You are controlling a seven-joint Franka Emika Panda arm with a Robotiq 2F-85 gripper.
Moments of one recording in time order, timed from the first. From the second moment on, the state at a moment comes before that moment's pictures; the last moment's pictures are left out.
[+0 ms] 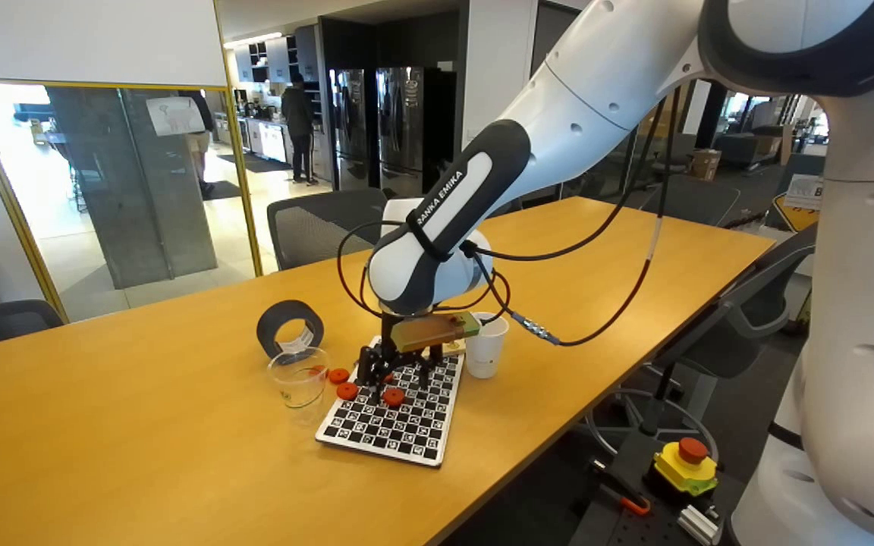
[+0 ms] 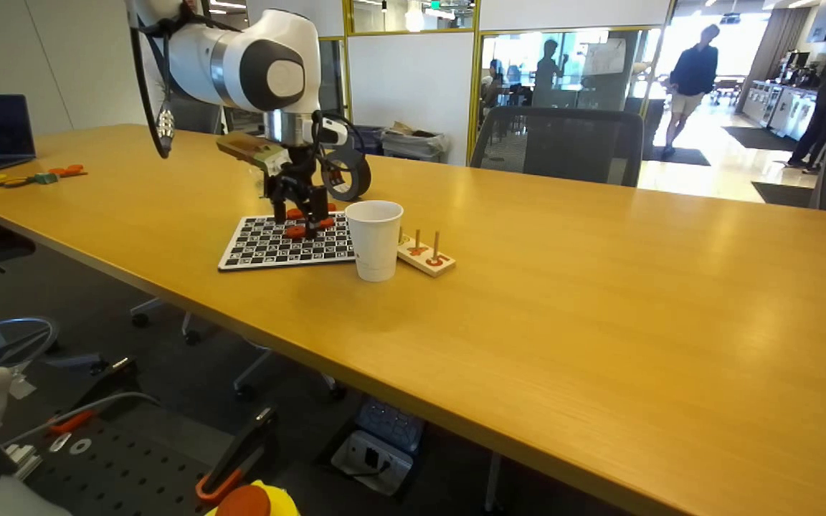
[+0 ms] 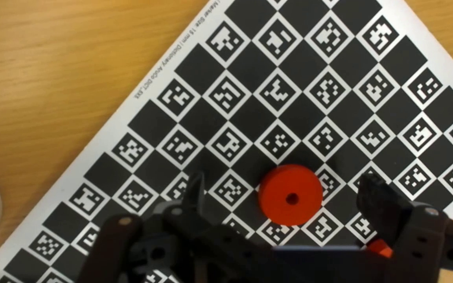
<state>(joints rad) 0.06 0.24 0.06 -2.30 0.13 2.53 0.26</state>
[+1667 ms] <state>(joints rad) 0.11 0.21 0.00 -2.24 -0.07 2.50 0.46</state>
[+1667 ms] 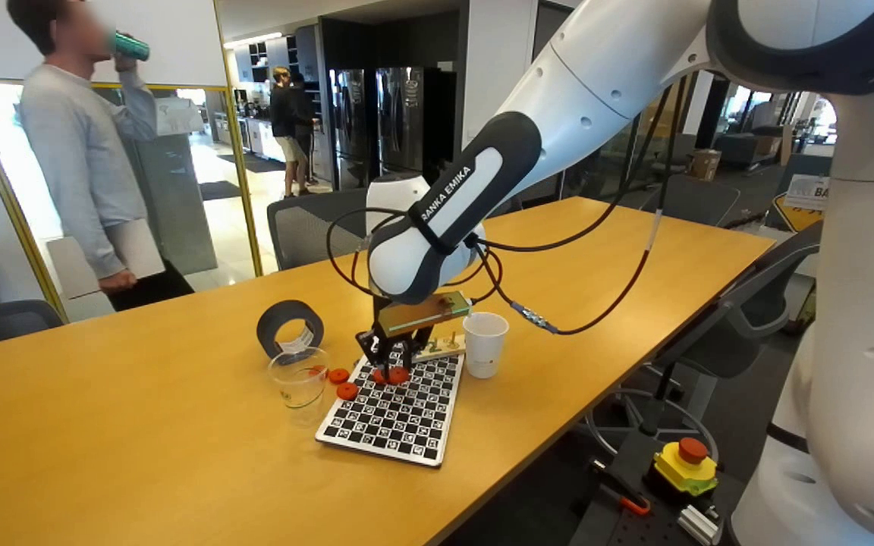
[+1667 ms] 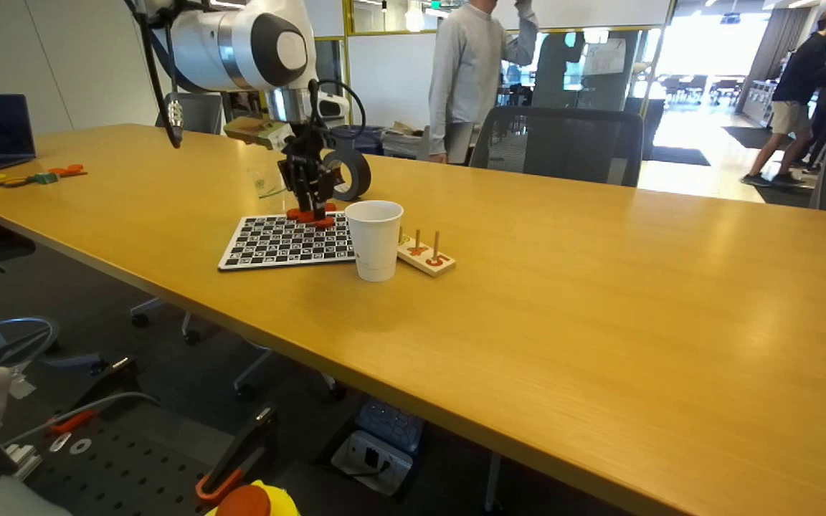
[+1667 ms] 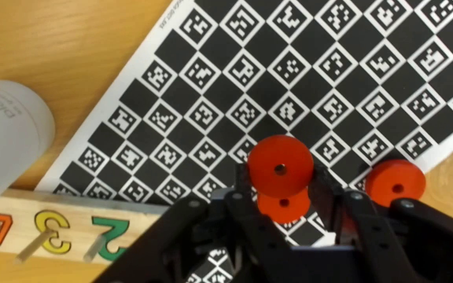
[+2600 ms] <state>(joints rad) 0.11 0.26 0.08 -2.00 0.04 2.50 0.16</state>
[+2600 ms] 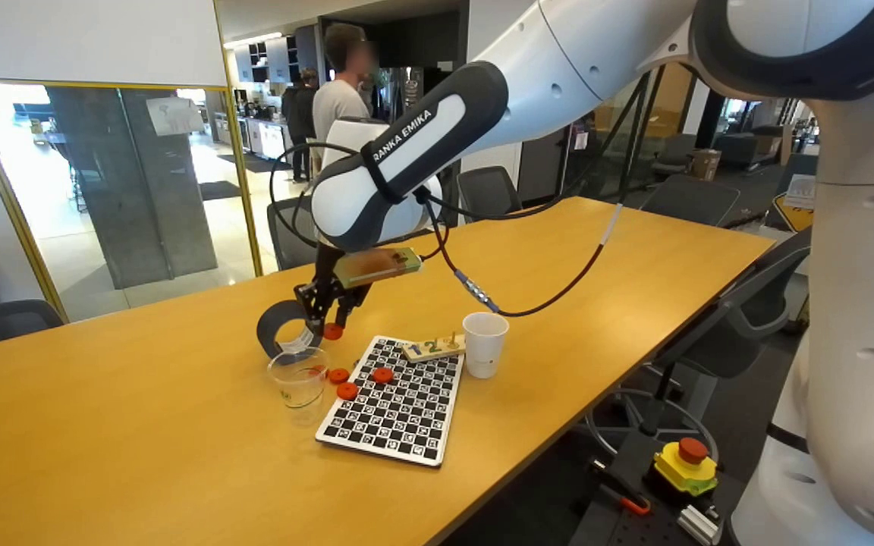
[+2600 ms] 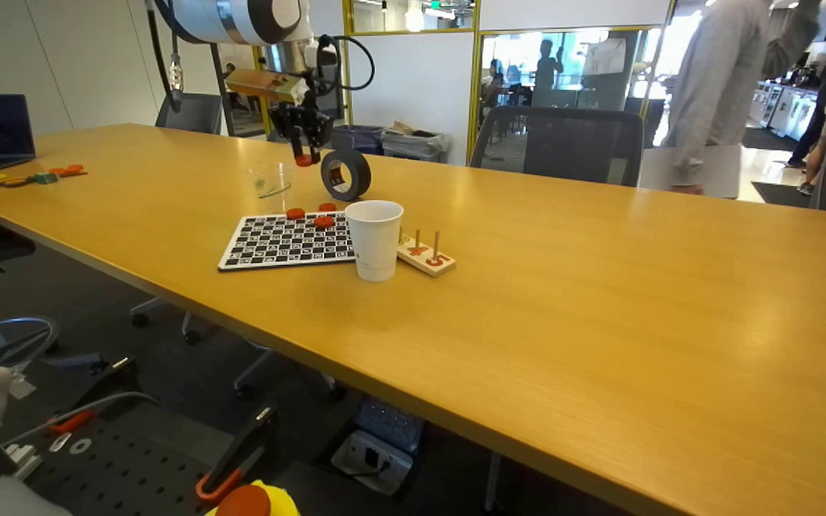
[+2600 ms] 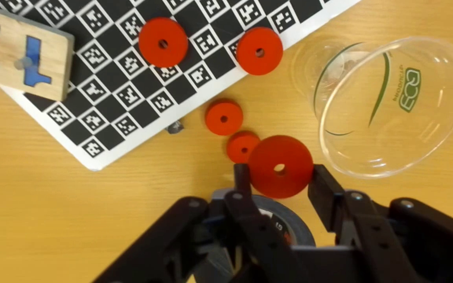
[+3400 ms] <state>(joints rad) 0.11 0.37 0.15 -1.84 0.07 2.35 -0.05</state>
